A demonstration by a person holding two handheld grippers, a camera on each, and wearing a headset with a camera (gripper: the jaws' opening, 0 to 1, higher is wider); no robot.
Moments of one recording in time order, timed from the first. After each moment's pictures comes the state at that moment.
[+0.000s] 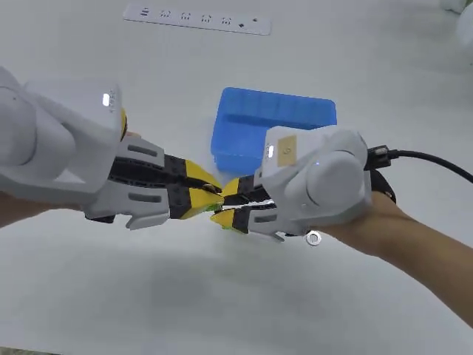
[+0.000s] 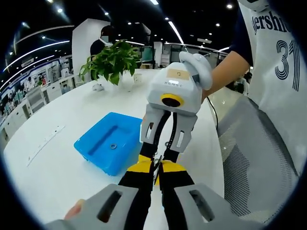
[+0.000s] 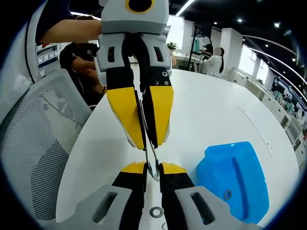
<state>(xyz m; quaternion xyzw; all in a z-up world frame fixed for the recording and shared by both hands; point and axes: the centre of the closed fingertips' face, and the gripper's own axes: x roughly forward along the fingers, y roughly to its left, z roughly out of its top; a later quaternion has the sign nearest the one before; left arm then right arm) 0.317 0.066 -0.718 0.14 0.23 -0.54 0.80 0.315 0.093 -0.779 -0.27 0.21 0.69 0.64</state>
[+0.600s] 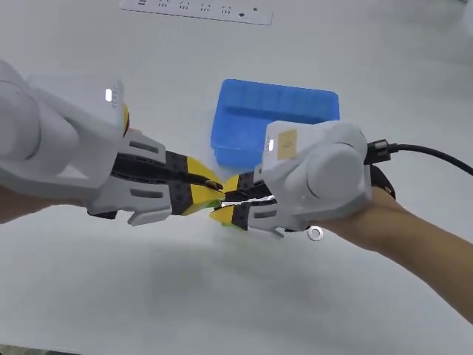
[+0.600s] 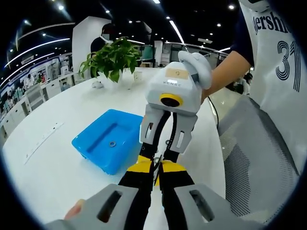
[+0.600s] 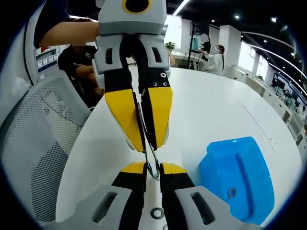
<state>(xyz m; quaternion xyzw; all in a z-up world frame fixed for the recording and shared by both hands) 0.319 0.064 -0.725 0.14 0.24 -0.54 0.79 0.317 0.094 -0.785 -0.25 0.22 0.69 0.64</state>
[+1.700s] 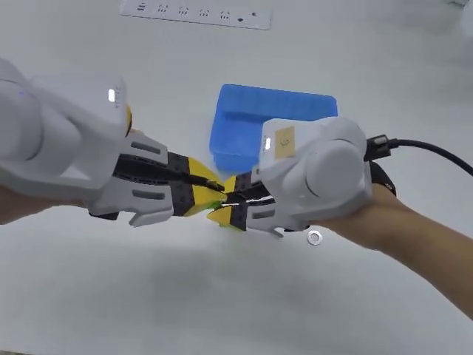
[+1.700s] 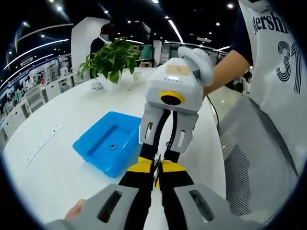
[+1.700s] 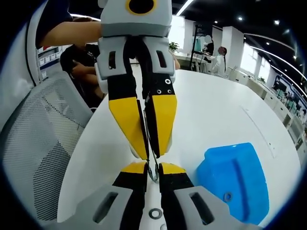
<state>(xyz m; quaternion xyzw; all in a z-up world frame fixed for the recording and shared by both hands) 0.320 0.060 -0.714 0.14 0.24 -0.54 0.79 0.317 0.095 -0.771 -0.26 0.21 0.69 0.64</state>
